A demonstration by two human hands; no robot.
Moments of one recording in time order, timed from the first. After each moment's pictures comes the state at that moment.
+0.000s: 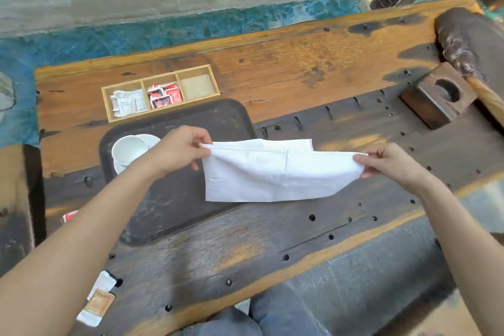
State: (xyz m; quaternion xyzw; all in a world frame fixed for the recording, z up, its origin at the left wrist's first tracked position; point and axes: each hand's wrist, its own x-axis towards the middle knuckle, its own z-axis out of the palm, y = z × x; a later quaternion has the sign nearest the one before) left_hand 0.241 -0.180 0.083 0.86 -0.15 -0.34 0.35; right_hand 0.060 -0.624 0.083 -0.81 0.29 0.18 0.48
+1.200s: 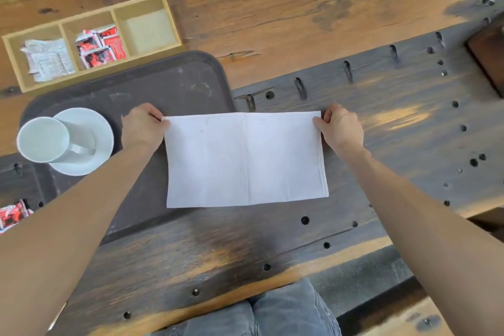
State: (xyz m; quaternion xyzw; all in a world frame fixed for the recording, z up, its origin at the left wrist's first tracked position) left_hand 0.291 -0.235 -0.109 0.92 0.18 -0.21 0.27; right_hand 0.169 -0.623 -0.117 -0.89 0.36 0.16 0.23
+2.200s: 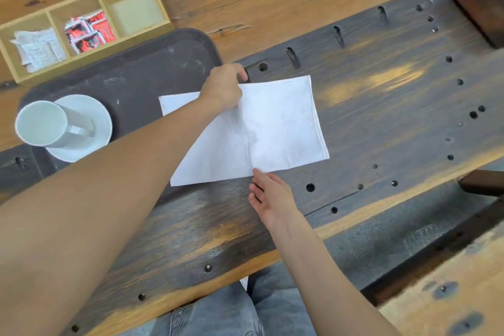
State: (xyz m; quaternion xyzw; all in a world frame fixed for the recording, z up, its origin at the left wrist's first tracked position) left_hand 0.267 -0.377 -0.071 0.90 -0.11 -0.33 0.26; right_hand 0.037 -0.411 -0.075 -0.25 0.62 0.12 0.73
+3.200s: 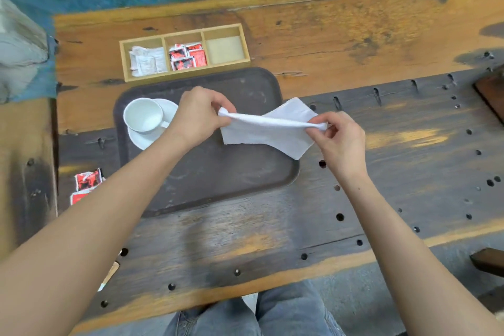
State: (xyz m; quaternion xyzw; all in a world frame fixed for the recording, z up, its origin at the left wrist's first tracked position) left_hand 0.244 -0.198 0.047 0.92 -0.09 -0.18 0.32; right_hand 0.136 -0.455 0.019 -0.90 0.20 -0.05 0.39
